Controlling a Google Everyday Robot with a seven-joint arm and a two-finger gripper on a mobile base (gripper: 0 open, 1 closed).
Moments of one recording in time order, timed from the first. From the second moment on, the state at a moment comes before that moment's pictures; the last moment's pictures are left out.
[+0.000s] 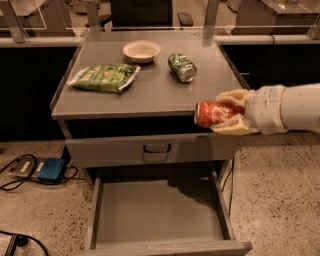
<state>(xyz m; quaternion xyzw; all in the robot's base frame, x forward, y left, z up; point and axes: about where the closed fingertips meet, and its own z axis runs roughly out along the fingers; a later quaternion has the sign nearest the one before) 0.535 -0.162 0.872 -0.62 0.63 0.02 0.47</state>
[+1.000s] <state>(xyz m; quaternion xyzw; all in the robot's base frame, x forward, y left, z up) 0.654 -0.179 0.959 -0.63 0.61 0.03 0.48</state>
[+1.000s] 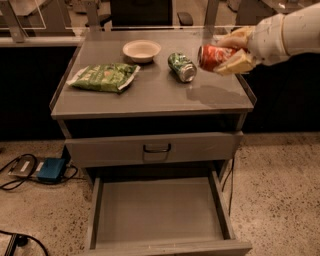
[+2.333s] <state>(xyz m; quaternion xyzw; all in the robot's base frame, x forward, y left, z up) 0.715 -0.181 0.907 -0.61 0.65 0.03 0.44</state>
